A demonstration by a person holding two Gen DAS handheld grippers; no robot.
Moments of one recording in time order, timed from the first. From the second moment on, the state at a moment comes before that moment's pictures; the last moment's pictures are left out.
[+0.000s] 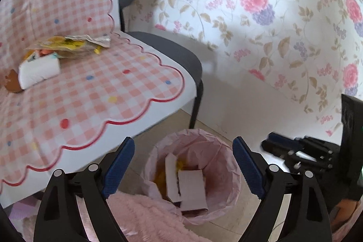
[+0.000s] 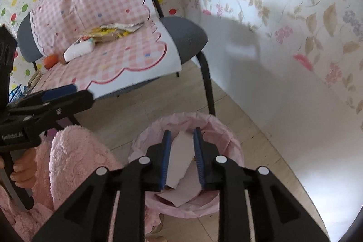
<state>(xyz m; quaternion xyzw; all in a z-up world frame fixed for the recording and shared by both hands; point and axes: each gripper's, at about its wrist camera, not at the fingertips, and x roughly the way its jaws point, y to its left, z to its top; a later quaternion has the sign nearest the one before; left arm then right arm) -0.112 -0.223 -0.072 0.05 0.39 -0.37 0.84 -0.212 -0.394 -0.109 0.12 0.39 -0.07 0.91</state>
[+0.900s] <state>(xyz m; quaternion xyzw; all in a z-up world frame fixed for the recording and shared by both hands) -0.073 -0.072 -0.010 0.02 0.36 -0.17 0.92 -0.143 -0.339 -0.005 0.09 0.30 0.01 0.95</state>
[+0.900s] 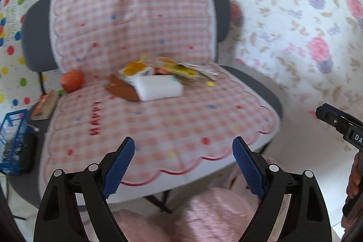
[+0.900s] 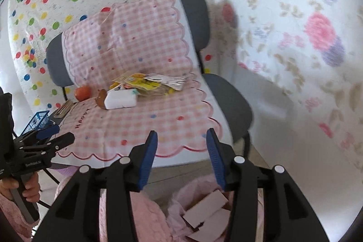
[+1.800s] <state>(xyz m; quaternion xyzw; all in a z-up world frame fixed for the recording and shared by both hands) 0.100 -0.048 -0.048 0.02 0.39 -0.10 0.91 0.131 -0.303 -0.063 0.03 0.38 0.06 0.92</state>
